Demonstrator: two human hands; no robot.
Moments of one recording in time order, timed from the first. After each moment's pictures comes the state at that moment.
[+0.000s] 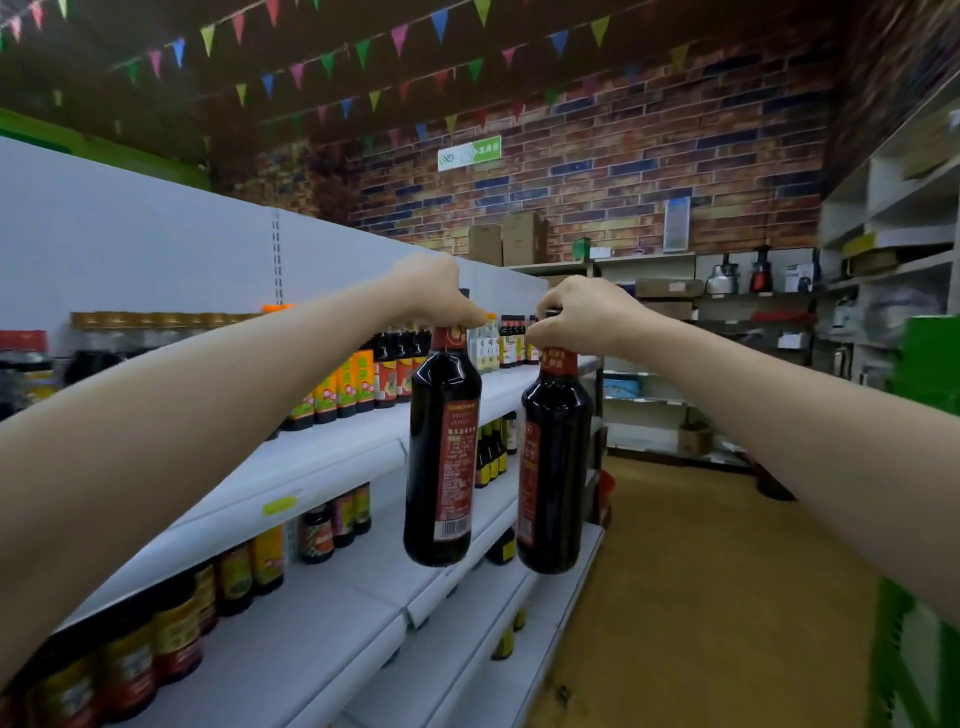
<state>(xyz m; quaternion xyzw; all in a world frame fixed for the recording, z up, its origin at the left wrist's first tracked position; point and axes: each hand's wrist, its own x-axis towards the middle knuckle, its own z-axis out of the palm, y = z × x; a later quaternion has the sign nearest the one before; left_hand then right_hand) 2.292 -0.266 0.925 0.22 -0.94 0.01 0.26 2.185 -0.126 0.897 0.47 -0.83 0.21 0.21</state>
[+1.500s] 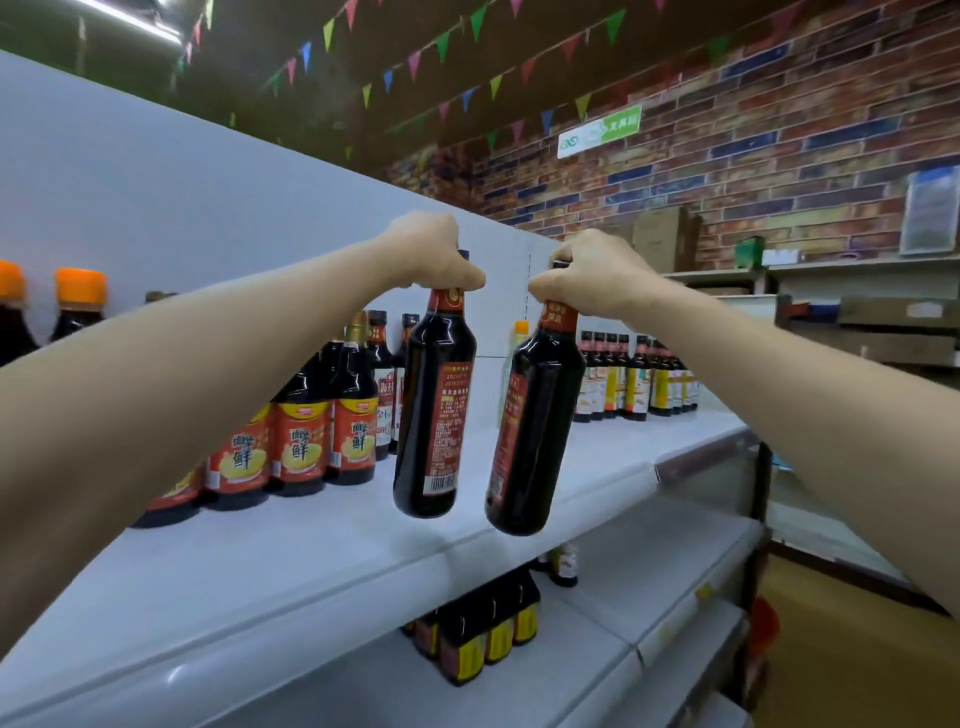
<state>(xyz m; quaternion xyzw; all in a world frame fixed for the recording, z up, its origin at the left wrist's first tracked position) 1.680 -0.610 0.962 0.38 -0.87 0.06 0.32 1.540 -0.500 0.943 0.60 -0.71 0.33 0.19</state>
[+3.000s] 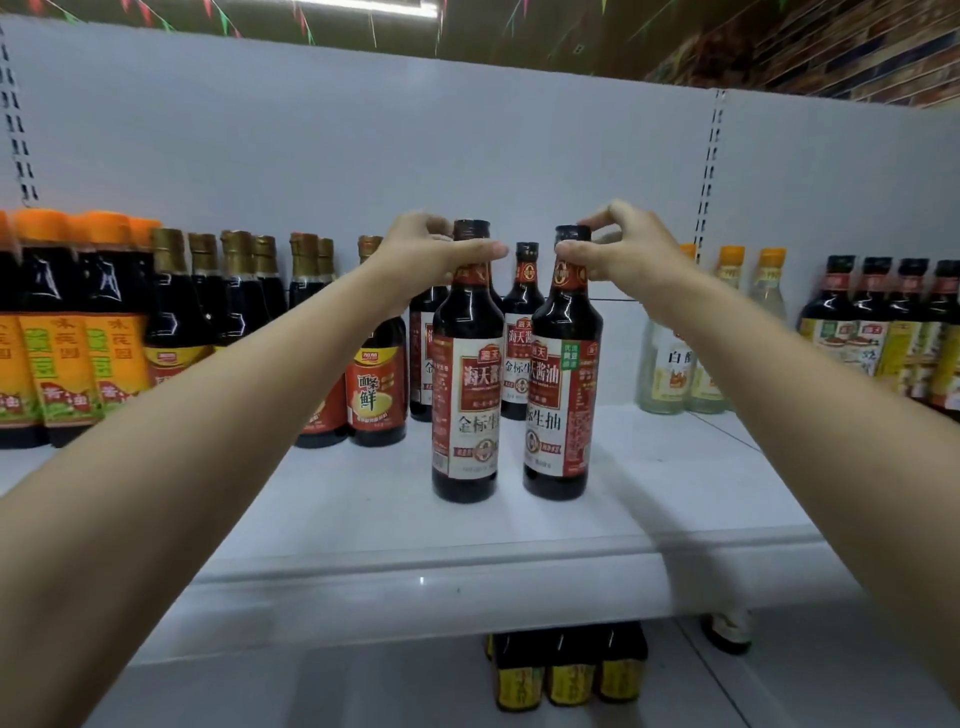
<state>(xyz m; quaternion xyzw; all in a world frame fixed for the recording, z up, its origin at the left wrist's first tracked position) 1.562 -0.728 0.882 0.42 -0.69 -0.23 0.54 1.353 -0.724 0.889 0.70 -0.46 0.52 -0.16</state>
